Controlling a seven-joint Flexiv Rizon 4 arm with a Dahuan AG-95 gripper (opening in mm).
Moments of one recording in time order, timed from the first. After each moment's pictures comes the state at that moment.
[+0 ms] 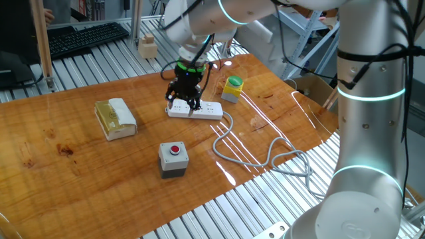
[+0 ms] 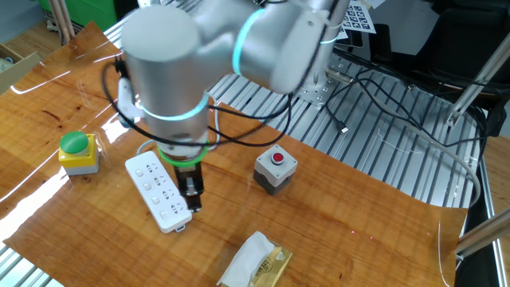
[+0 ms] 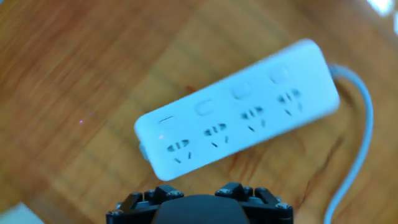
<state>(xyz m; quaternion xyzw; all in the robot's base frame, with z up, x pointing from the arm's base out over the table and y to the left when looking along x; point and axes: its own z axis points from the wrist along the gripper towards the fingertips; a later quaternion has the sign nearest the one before) 0.595 -0.022 0.046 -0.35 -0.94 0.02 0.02</state>
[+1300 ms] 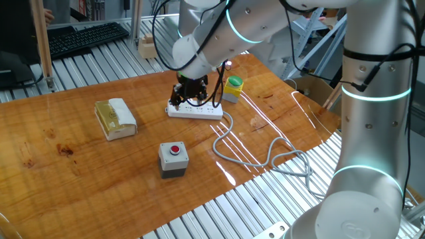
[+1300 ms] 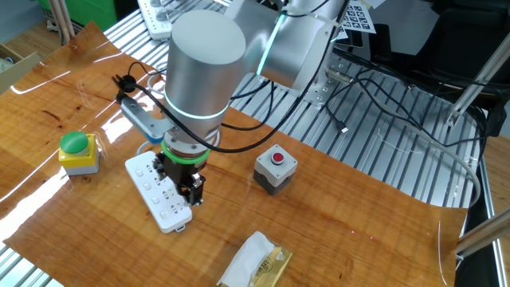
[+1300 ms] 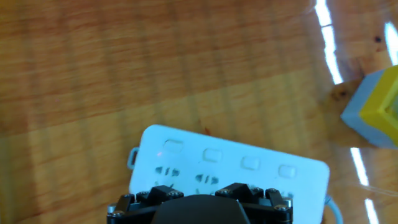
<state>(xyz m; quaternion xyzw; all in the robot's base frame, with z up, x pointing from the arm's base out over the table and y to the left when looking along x) 0.615 -0.069 0.039 -0.11 -0.99 0.08 -0.05</state>
